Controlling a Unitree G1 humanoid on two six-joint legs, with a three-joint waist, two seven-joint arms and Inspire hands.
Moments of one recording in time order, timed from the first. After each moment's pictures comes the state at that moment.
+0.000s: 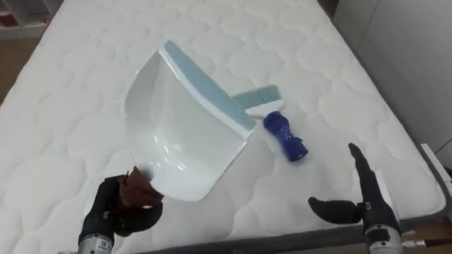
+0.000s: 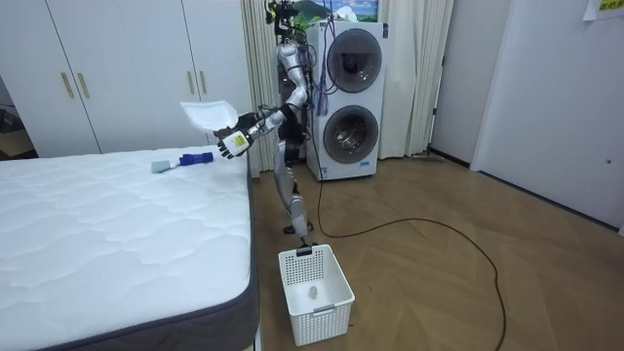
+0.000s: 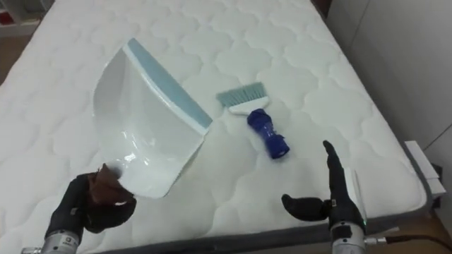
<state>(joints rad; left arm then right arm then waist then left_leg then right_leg) 0.27 0.27 -0.08 0.37 -0.11 -0.16 0.16 0.23 -0.32 0.13 0.39 -0.14 -0.17 -0.33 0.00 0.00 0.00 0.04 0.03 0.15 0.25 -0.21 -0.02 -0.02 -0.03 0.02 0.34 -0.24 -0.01</state>
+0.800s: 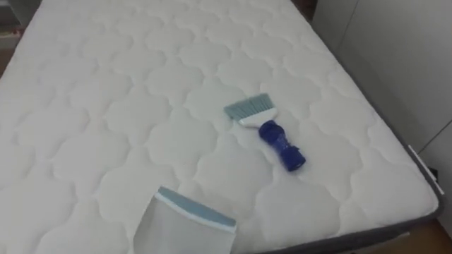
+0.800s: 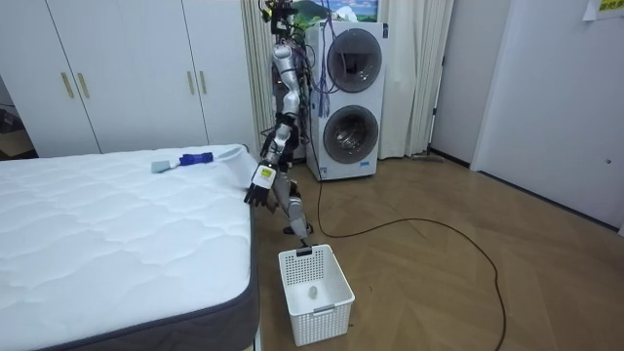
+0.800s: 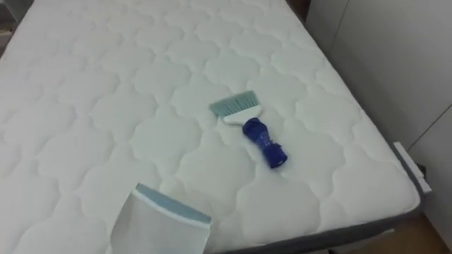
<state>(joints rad) 0.28 0.24 0.02 0.94 -0.11 -0.07 0.08 0.24 -0.26 0.09 0.95 -0.16 -0.03 -0.17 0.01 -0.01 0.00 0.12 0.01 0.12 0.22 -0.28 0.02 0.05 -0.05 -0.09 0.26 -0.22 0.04</state>
